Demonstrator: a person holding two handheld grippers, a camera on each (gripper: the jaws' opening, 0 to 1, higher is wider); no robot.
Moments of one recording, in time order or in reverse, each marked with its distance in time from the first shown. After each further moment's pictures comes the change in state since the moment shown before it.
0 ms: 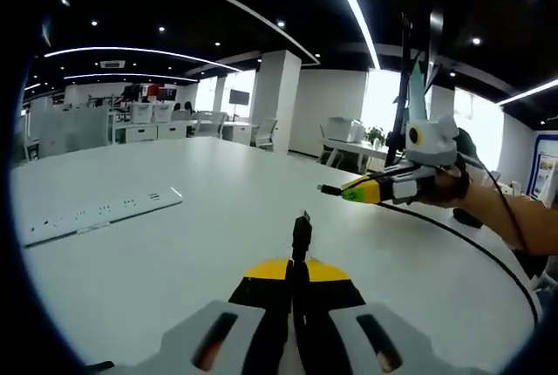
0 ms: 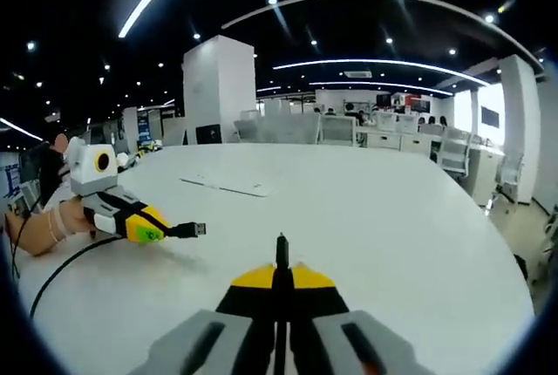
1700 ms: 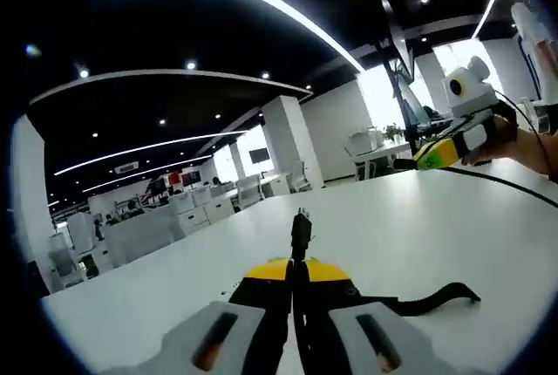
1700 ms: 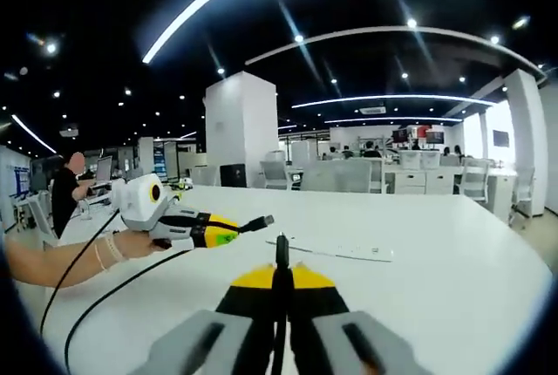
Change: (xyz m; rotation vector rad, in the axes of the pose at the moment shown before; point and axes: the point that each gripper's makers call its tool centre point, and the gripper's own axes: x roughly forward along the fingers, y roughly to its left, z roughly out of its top) left arm -0.157 0.127 0.045 0.482 -0.150 0.152; right arm 0.033 0.223 0.090 -0.009 -0.191 0.060
